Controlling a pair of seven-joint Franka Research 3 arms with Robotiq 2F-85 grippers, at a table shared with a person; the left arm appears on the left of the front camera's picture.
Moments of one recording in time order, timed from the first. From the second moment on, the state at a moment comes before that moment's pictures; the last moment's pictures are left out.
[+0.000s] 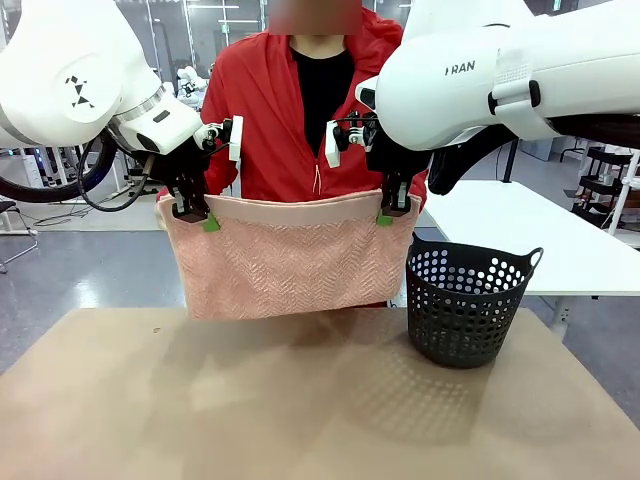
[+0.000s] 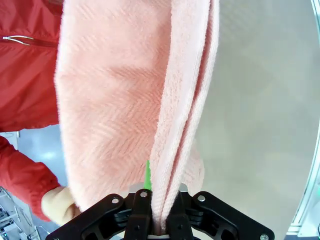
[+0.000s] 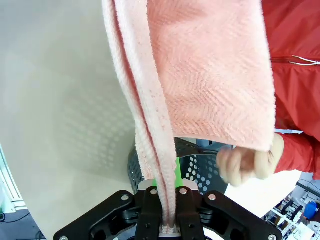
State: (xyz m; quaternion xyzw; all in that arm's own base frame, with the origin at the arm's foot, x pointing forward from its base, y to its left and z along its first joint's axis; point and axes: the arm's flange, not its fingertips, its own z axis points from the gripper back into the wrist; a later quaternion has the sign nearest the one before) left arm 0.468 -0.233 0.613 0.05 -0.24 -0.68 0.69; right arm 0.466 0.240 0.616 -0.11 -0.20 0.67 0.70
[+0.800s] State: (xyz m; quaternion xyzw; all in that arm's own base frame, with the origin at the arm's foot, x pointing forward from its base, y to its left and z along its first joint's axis) left arm 0.468 -0.233 0.613 0.05 -0.24 -0.68 0.69; right arm 0.466 0.240 0.616 -0.11 -0.20 0.67 0.70
